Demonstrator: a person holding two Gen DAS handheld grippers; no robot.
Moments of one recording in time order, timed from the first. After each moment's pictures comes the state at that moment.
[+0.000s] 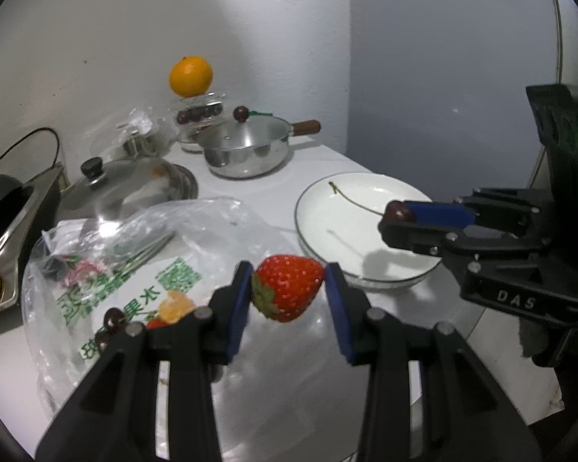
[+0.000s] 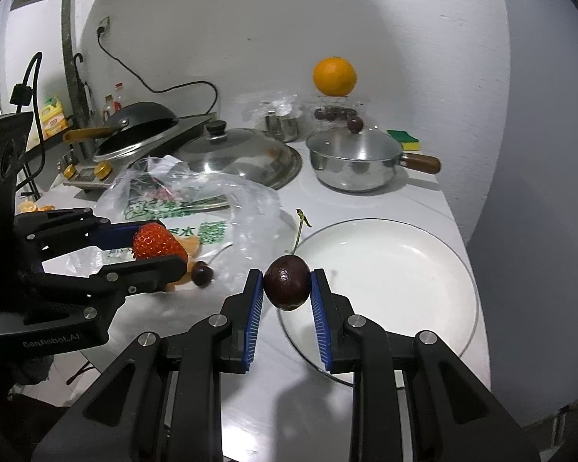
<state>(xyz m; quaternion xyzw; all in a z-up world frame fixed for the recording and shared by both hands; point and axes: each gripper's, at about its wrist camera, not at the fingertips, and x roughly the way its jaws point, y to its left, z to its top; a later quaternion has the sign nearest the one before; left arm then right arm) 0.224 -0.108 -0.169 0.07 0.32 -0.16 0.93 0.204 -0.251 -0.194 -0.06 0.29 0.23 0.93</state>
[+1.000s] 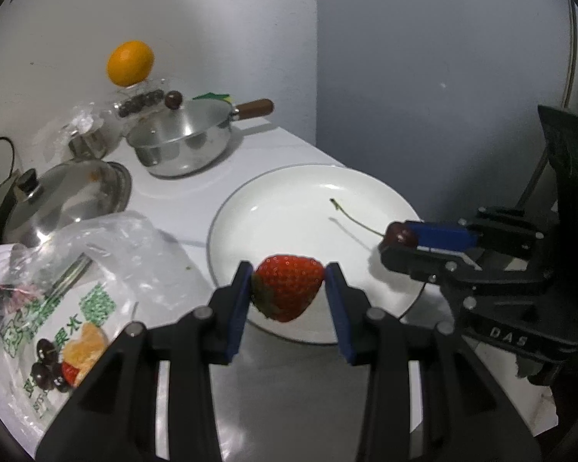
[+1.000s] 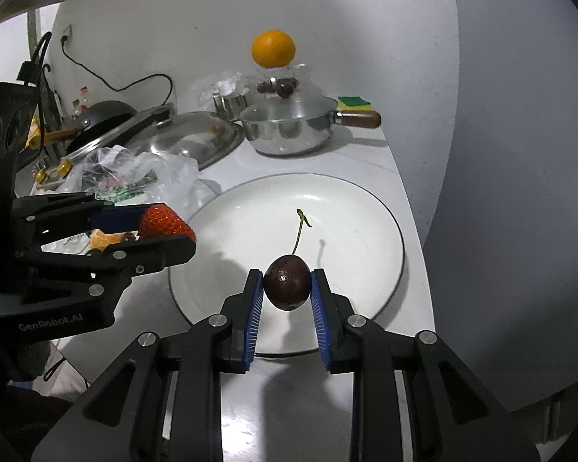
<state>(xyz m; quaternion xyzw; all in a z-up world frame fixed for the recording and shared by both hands) 0.276 -0.193 -0.197 0.08 0.37 -0.19 0.91 0.229 -0.326 -0.227 -0.03 0.33 0.20 0.92</state>
